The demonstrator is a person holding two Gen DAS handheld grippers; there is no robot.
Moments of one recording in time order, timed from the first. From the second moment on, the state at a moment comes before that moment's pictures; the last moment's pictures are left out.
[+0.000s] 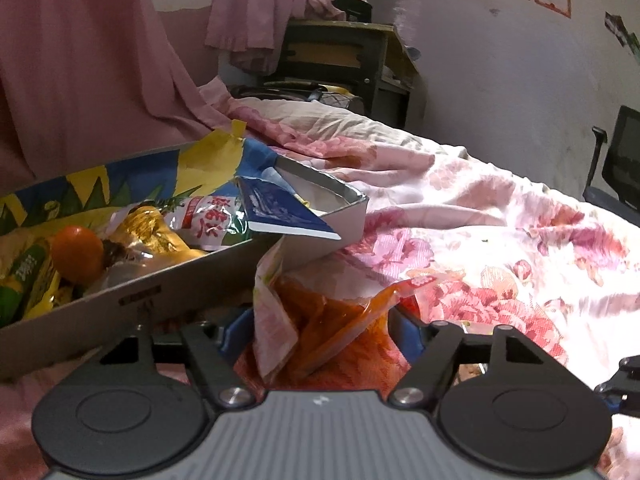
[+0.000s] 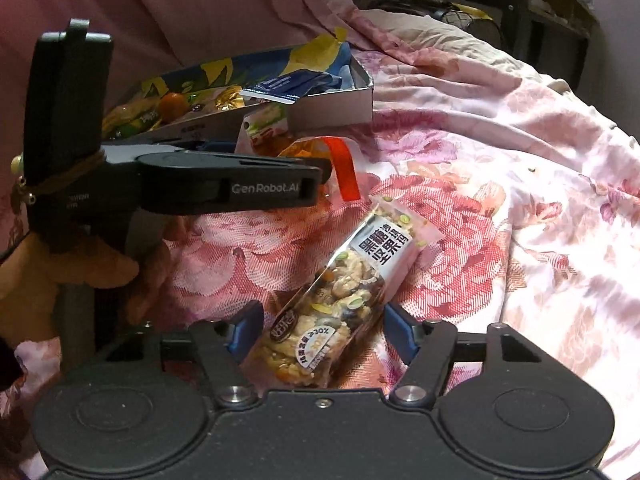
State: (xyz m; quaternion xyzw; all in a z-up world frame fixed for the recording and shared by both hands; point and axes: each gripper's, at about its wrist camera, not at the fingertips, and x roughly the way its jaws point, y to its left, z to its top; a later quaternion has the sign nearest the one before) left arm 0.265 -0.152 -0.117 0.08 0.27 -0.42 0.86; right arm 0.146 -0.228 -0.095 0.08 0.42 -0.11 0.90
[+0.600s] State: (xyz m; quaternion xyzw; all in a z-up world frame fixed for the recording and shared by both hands) left arm 0.246 -0.127 -0.110 0.04 0.31 -0.39 0.87; right arm 0.142 -0.229 -0.093 0.07 0.42 -0.11 0.90
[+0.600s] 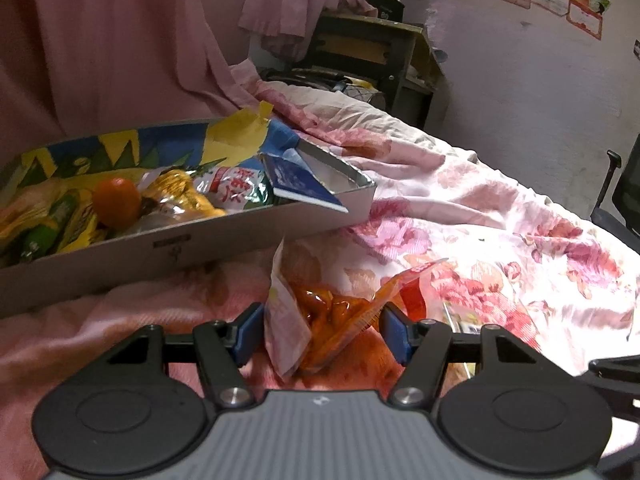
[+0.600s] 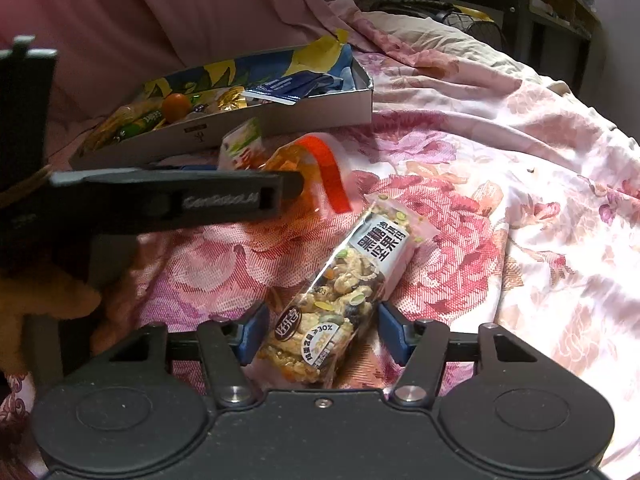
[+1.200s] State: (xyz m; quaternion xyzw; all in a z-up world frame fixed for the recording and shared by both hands) left arm 0.190 -0.080 -0.084 0.07 0.37 -0.30 0.87; right arm 0.127 -0.232 -0.087 0.07 0.42 -0.11 0.90
